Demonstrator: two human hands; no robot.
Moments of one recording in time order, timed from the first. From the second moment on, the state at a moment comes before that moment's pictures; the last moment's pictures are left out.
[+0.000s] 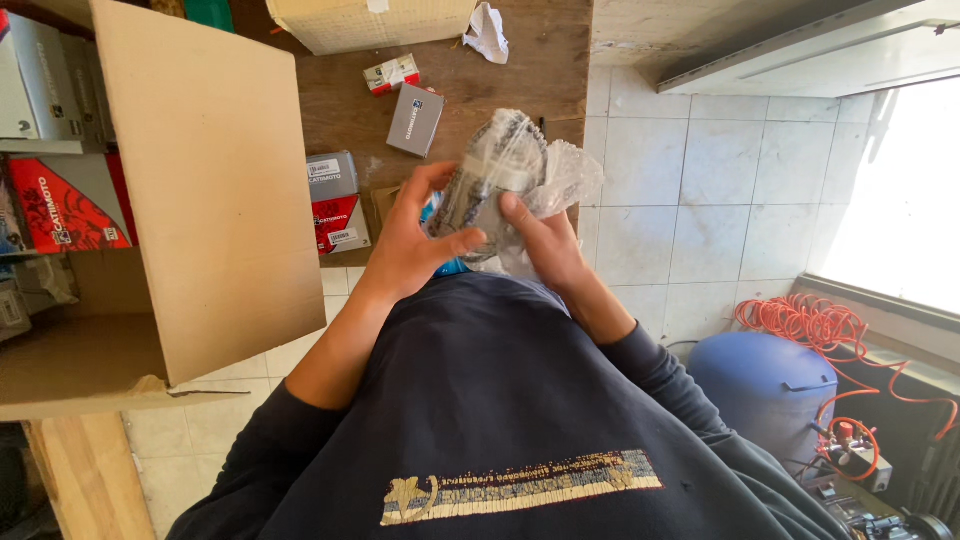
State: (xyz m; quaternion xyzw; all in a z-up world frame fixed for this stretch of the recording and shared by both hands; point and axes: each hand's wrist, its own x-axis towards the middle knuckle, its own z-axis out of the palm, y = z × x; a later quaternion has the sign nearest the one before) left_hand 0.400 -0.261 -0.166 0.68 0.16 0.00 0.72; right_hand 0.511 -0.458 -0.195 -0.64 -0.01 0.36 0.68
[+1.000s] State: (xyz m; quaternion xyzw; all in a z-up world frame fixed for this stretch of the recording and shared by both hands) left_hand 0.421 -0.354 -0.257 0.22 0.44 0.19 0.85; right_hand 0.587 -0.545 -0.113 -0.82 -0.55 0.12 0.08
